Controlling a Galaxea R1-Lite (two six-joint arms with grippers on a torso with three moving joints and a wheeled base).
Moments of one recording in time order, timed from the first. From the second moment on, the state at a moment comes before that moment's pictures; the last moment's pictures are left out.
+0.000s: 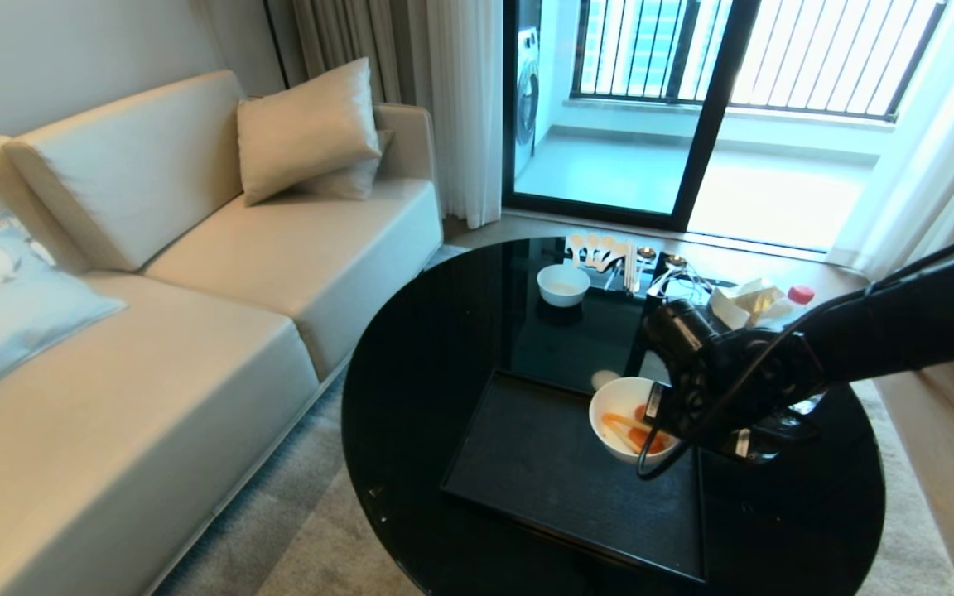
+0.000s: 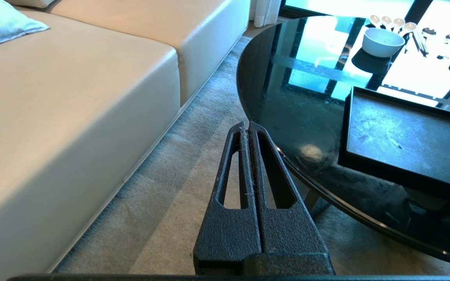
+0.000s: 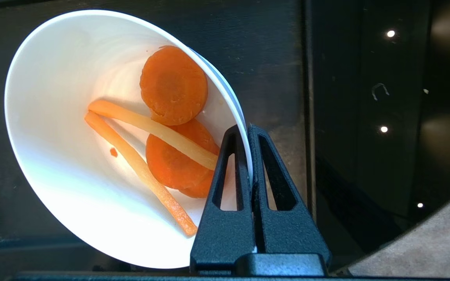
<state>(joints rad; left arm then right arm) 0.00 0.00 0.00 -0.01 0.01 -0.09 0.44 2.04 -1.19 0.24 -0.34 0.83</state>
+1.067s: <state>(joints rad) 0.00 0.00 0.00 -0.01 0.01 -0.09 0.36 1.28 -0.60 0.26 -0.35 0.85</state>
